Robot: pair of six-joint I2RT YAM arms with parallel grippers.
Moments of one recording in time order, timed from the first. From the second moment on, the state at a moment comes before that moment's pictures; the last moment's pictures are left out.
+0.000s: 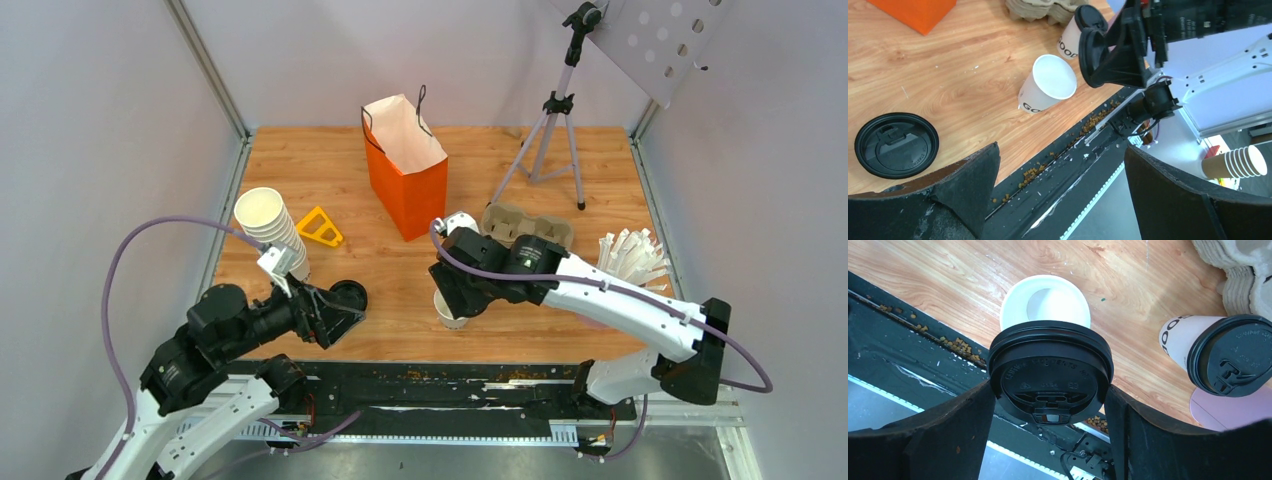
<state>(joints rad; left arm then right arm) -0.74 0.36 0.87 -0.80 0.17 -0.54 1.12 1.34 1.37 -1.09 0.30 0.48</state>
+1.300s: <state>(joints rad) -0.74 0.28 0.87 -0.83 0.16 -0.53 0.97 1.66 1.46 -1.12 0.06 0.33</state>
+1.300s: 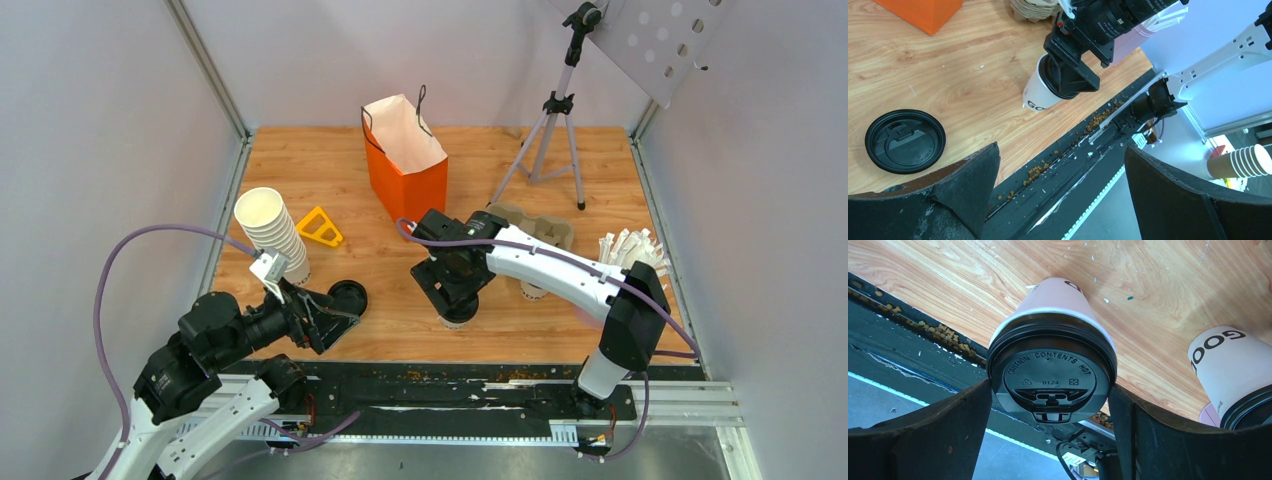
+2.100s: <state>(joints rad) -0.74 0.31 0.89 -0.86 0.15 -0.53 0.97 1.68 1.50 -1.10 0.07 0.31</state>
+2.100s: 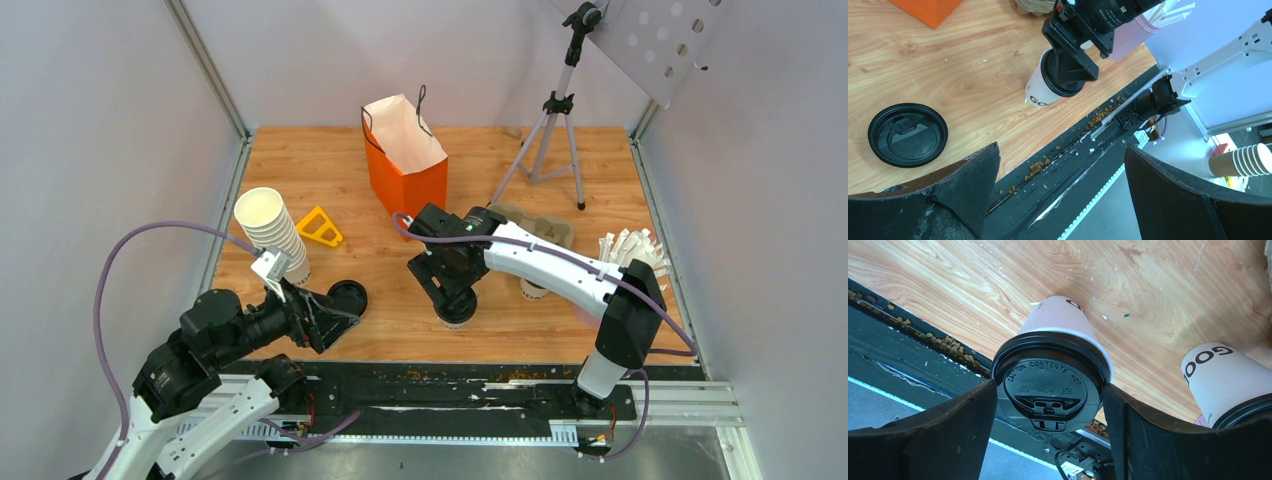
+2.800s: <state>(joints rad) -0.74 0.51 0.95 -0.85 0.15 -0.50 0.91 1.44 1.40 -1.02 0.05 0.30</state>
